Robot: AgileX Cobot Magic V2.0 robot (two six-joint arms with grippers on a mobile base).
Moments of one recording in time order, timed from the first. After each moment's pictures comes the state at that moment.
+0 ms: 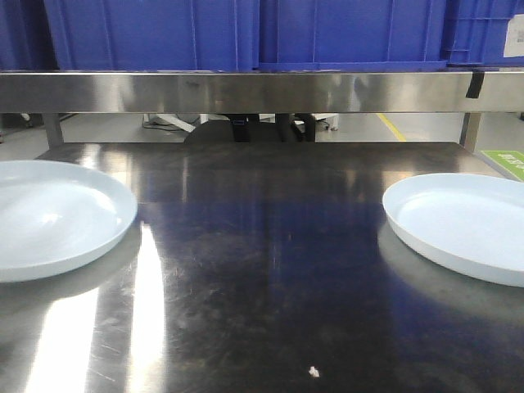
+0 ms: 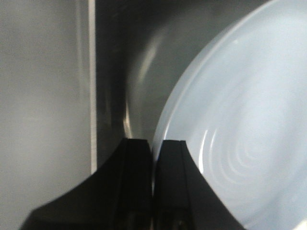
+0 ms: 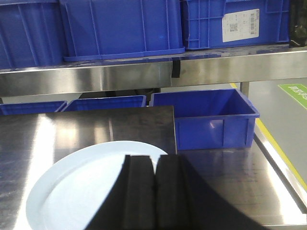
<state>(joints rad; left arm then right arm) 0.09 1.75 -1.30 -0.32 1.18 0.27 -0.04 -0.01 0.03 0.16 0.05 -0.03</state>
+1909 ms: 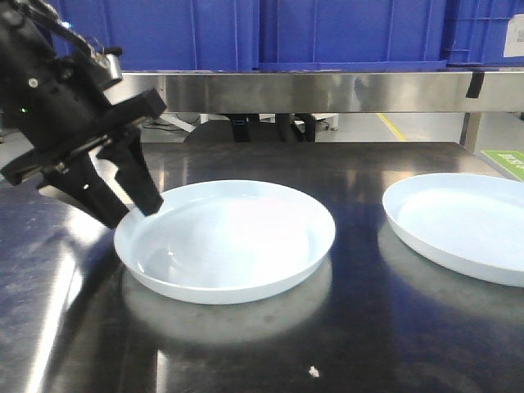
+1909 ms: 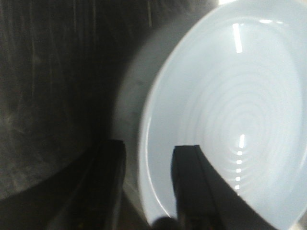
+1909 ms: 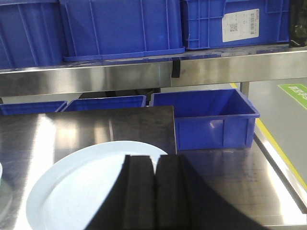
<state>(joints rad) -0.31 1.78 -1.18 -0.62 0.87 0.32 -0.04 -0.01 0.03 0.16 0.05 -0.03</state>
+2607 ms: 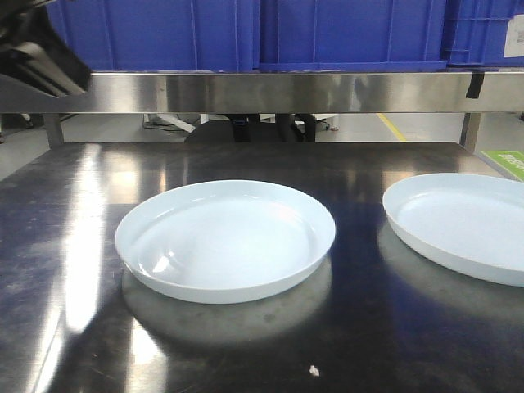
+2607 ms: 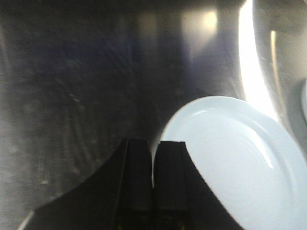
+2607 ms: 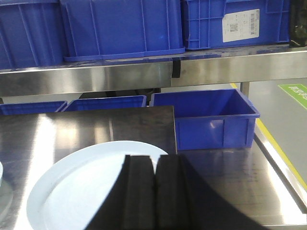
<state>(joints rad) -0.35 1.25 -0.85 -0.48 0.39 0.32 -0.04 -0.01 0.03 0.16 0.05 -0.03</state>
